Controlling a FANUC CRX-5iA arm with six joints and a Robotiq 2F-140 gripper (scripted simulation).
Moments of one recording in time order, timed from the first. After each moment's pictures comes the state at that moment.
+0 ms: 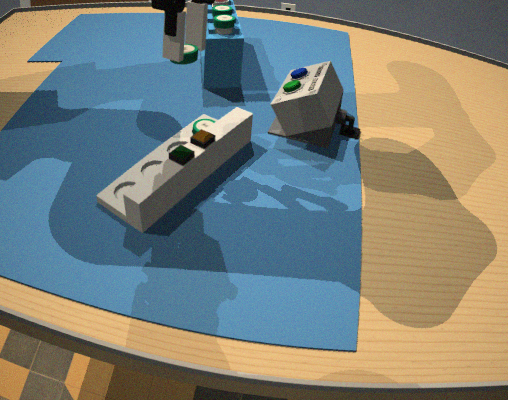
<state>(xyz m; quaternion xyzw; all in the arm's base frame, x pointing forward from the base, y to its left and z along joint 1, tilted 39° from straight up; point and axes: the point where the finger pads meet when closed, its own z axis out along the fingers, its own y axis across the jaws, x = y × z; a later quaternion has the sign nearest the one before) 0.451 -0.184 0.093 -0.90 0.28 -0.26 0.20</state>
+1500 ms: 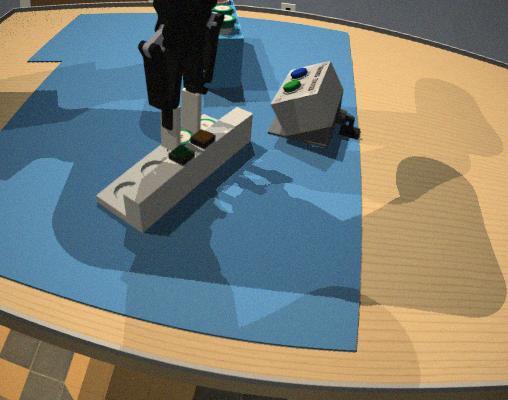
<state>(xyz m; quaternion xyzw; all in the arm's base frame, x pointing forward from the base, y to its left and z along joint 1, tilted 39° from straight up) 0.526 -0.157 -0.010 -0.90 0.27 -0.26 0.21</state>
